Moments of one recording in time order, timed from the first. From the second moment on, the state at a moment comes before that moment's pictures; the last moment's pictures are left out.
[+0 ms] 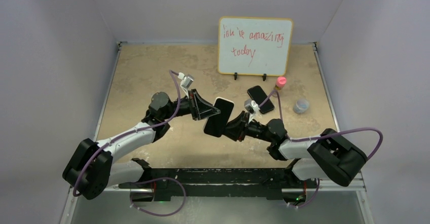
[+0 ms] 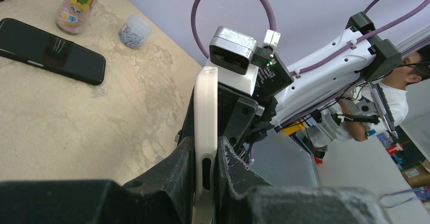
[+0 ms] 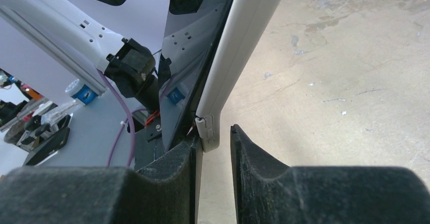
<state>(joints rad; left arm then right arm) -0.58 1.20 0.52 0.78 0.76 -0.83 0.72 1.33 0.17 1.30 -0.58 0.58</state>
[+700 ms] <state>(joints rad) -0.58 1.34 0.49 0.86 0.71 -0.84 0.67 1.34 0.17 1.18 -0.54 0.64</state>
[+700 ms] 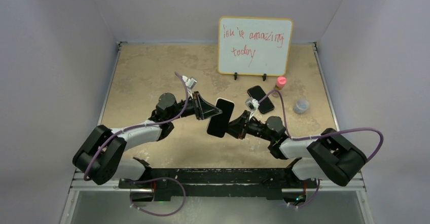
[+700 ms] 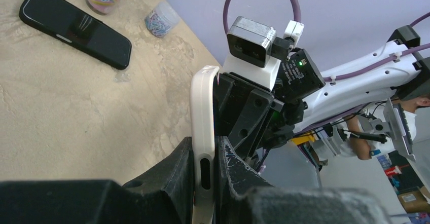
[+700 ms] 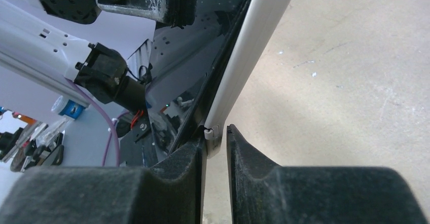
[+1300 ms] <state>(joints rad) -0.59 1.57 0.59 0.71 0.61 -0.74 0.62 1.45 0.18 1.13 -0.49 0.69</state>
